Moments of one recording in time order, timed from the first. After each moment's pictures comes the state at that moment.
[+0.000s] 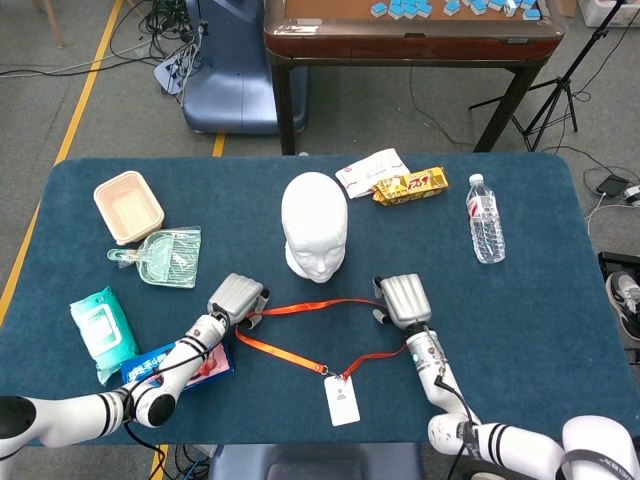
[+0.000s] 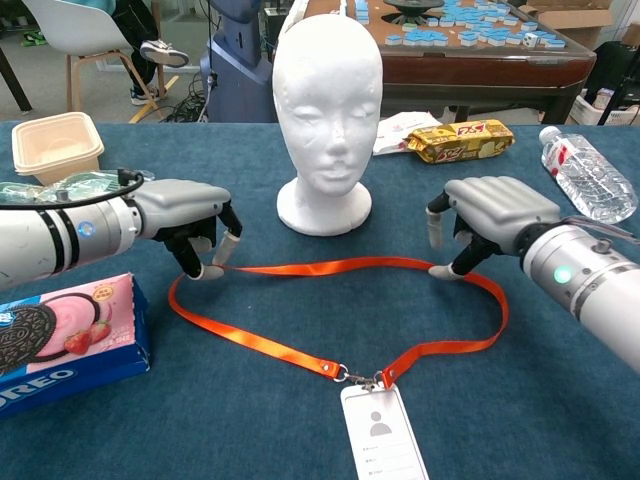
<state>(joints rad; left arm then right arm) -0.88 -1.64 -0.12 -1.32 1.01 0.81 0.37 0.60 -1.83 0.25 -1.25 -1.11 1.07 -0.58</state>
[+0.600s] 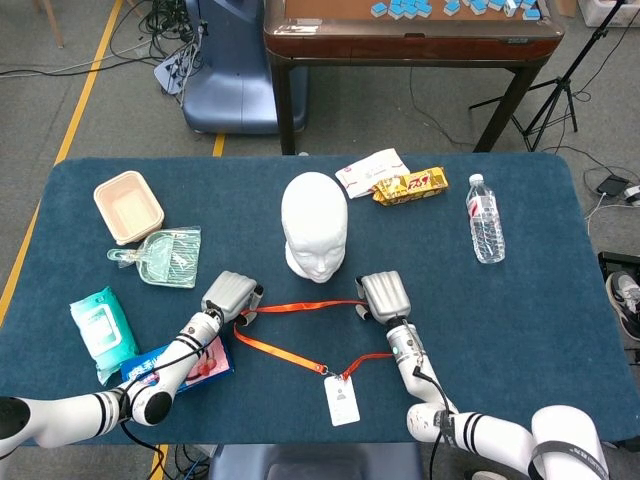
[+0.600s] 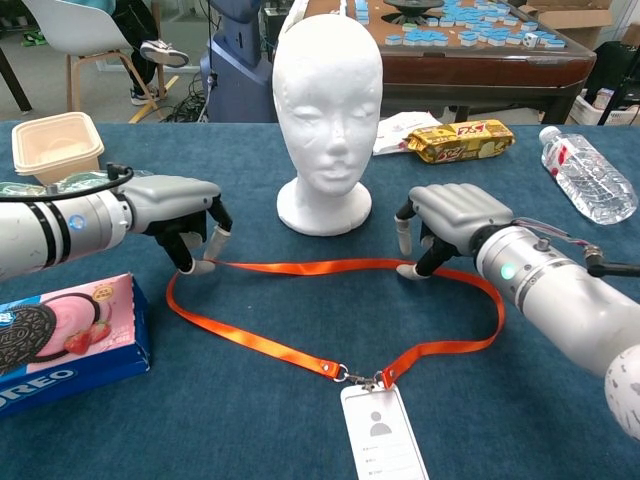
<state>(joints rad) -0.87 -1.62 -0.13 -1.33 0.98 0.81 0.36 0.69 -1.92 0.28 -1.14 -1.05 1.00 -0.59</state>
